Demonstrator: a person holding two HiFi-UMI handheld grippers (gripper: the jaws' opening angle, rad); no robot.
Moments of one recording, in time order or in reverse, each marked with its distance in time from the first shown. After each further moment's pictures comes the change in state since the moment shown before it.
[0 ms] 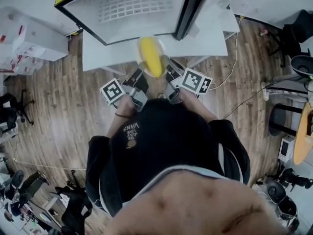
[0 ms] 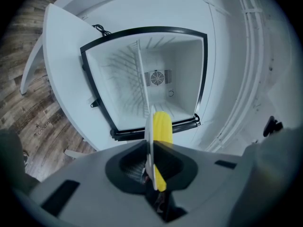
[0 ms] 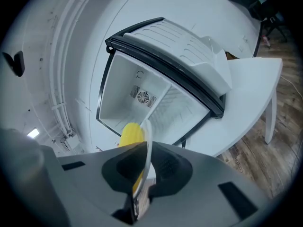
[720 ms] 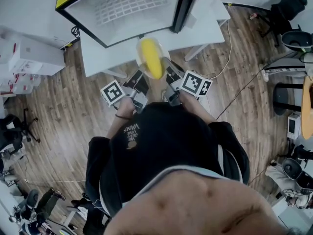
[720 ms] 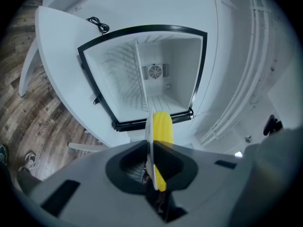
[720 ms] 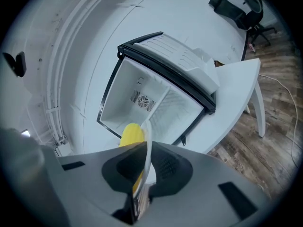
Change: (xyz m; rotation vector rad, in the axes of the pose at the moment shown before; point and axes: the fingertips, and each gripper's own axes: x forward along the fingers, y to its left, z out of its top) left arm -0.036 -0.005 -0.007 0.004 0.160 -0.025; right arm -0.023 0.023 -0.037 0.032 -0.144 -0.075
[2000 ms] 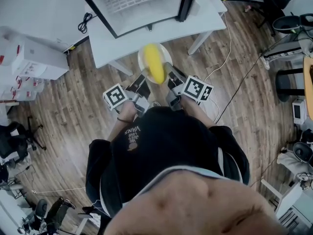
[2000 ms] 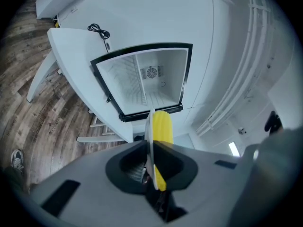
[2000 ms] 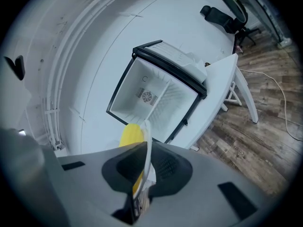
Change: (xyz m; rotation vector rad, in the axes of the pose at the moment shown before) left arm -0.120 -0.005 -0.022 0.025 0.111 -0.006; right arm -0.037 0.056 -0.109 0.042 -0.096 -0.043
